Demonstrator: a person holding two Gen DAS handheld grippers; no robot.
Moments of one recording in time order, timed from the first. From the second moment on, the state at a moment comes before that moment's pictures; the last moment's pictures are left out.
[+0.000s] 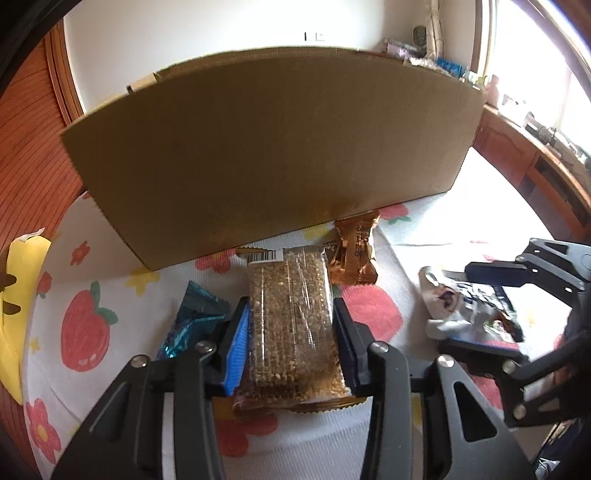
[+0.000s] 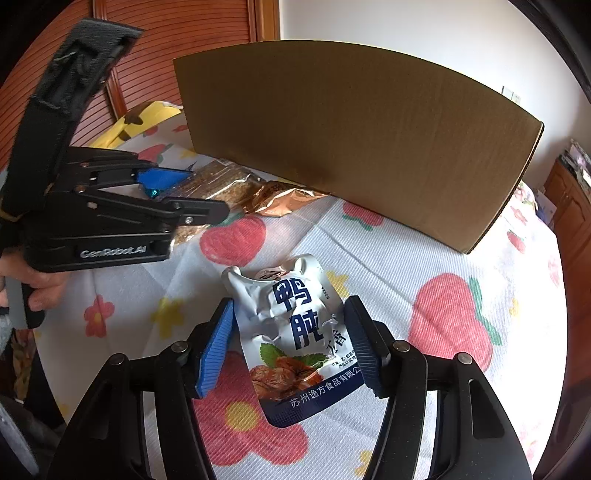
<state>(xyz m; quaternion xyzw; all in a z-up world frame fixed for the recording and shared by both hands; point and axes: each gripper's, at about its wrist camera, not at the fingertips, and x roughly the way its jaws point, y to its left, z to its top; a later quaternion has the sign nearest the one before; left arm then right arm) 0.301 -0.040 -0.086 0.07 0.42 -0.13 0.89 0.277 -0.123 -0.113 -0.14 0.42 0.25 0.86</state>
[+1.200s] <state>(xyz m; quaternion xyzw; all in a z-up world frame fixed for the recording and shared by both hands) 0.233 0.016 0.014 0.02 0.32 -0.13 0.94 0.242 -0.138 -0.043 -0.10 0.35 0.24 0.90</state>
